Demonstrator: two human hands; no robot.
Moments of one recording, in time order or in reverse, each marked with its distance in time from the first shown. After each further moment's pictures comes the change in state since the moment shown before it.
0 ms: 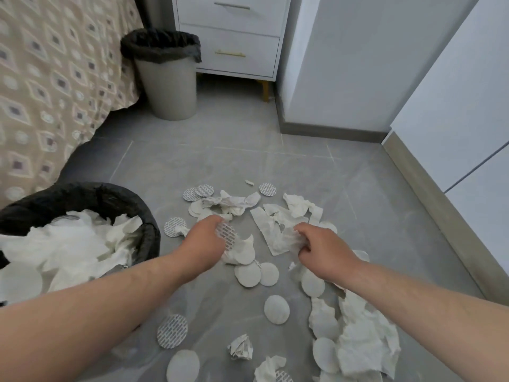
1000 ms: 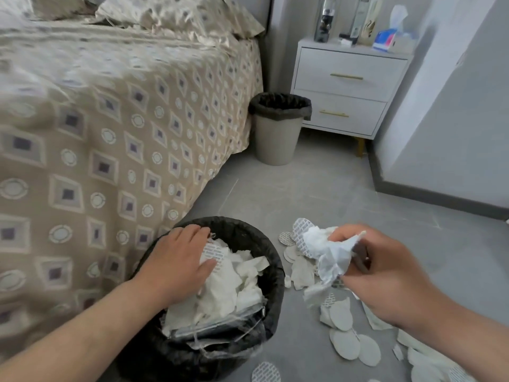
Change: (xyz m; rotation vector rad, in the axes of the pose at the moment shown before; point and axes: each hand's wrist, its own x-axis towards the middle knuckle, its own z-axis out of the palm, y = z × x) left_hand -0.066 -0.118 -0.209 0.808 0.281 0.057; right_hand 0.004 -0.219 -0.039 0.466 0.100 -0.338
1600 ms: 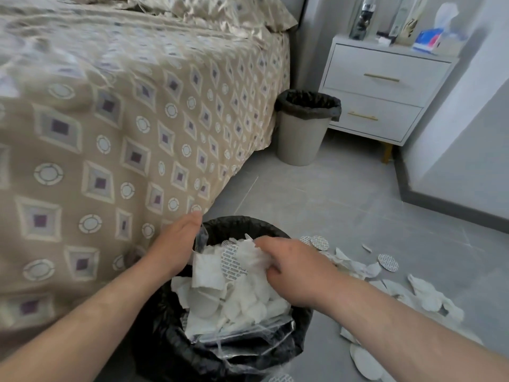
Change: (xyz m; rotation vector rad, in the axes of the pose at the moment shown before) left_hand 0.025 -0.051 0.008 -0.919 0.153 -0.282; right_hand 0.070 -0.024 0.119 -0.464 -0.483 -0.169
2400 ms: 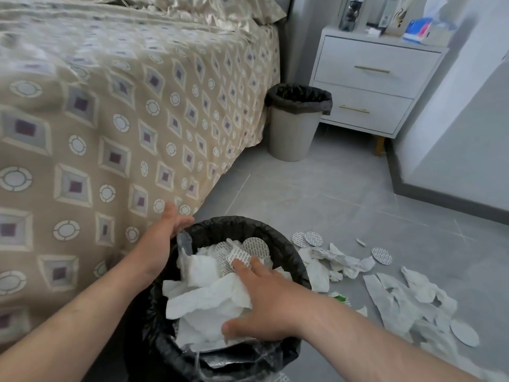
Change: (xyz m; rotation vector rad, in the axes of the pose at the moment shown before) left_hand 0.003 0.000 0.000 -0.389 -0.064 -0.063; right_hand -0.005 0.001 0.034 0.019 -0.431 0.177
